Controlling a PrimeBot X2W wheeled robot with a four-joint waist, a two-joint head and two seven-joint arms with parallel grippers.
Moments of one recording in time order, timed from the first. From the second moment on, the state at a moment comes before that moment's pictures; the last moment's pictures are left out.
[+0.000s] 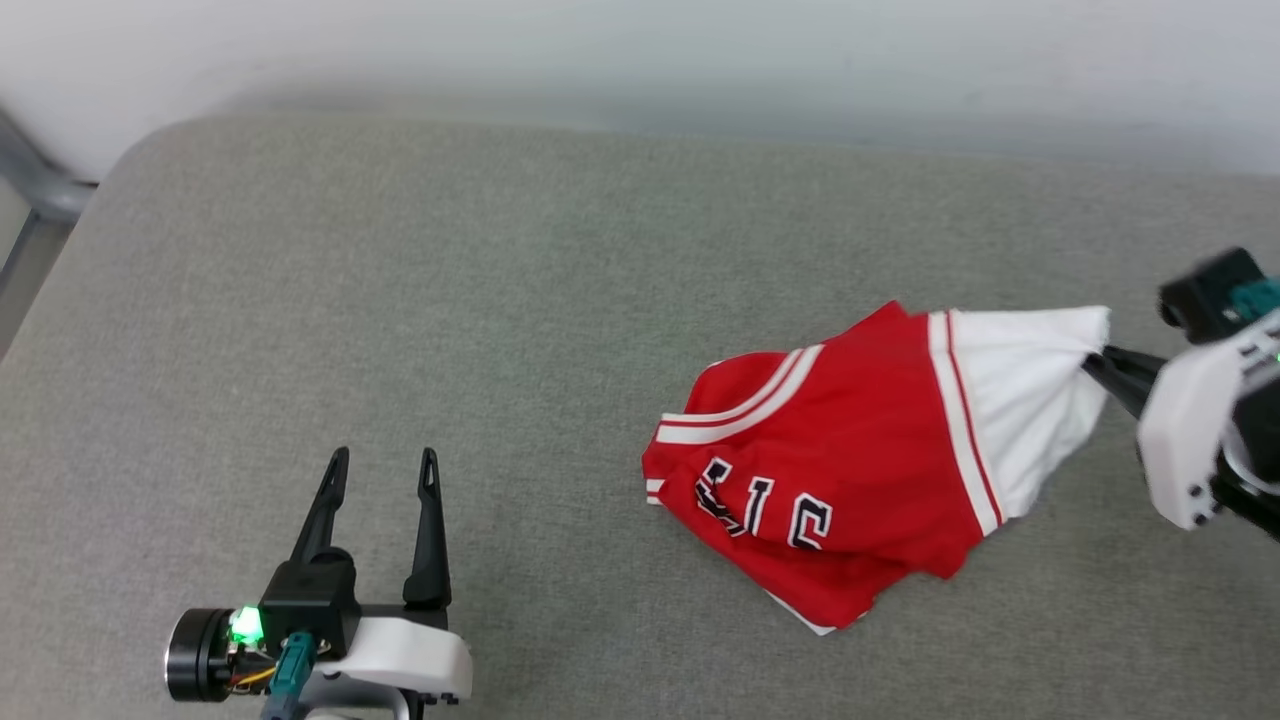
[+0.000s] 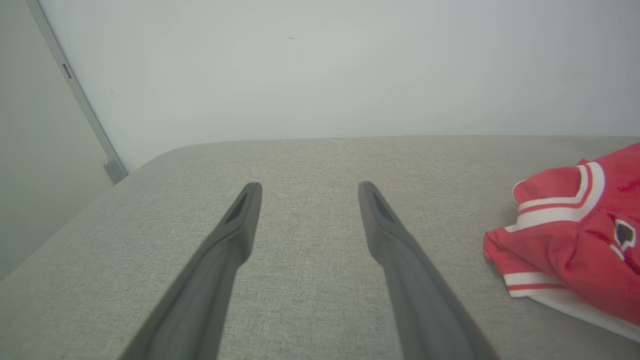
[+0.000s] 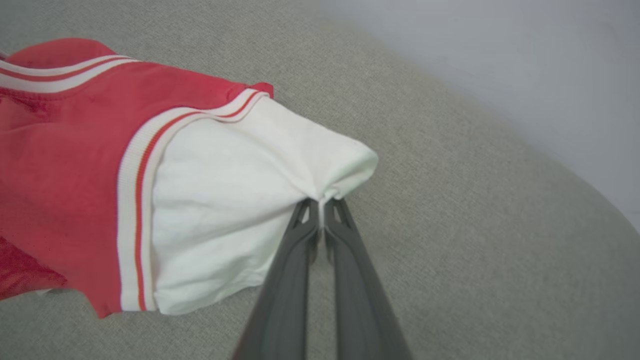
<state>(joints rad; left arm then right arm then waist) -0.03 0.06 -0.06 0.06 -0.02 0.07 -0.26 -0.75 -0.77 0.86 0.42 0.80 0.13 0.23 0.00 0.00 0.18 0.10</state>
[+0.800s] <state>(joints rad) 0.02 0.06 -0.05 0.08 -0.02 0.06 -0.26 -0.16 -0.74 0.43 0.71 0.86 0.13 0.19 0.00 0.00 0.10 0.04</state>
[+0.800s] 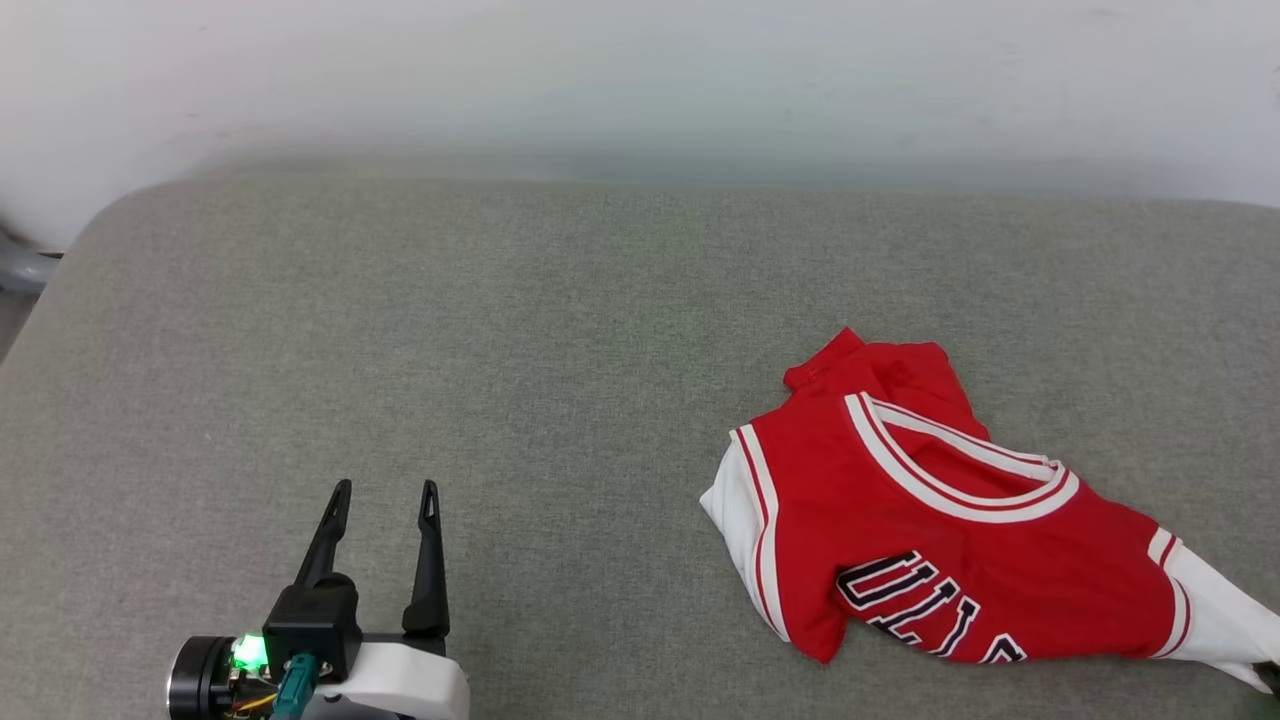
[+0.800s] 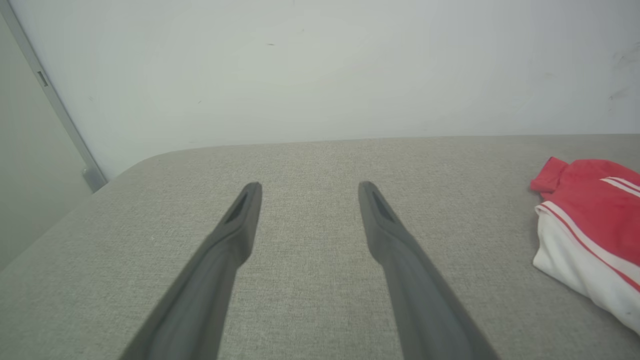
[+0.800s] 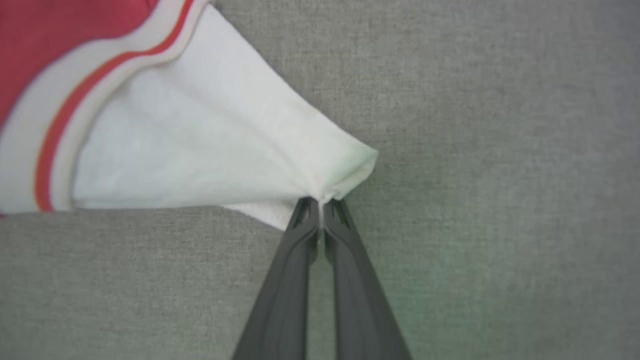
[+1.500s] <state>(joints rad) 0.06 0.07 -0.03 0.06 -0.02 0.03 -0.26 -0.09 -0.42 -0.04 0.26 0.41 0.13 -0.24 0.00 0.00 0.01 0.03</state>
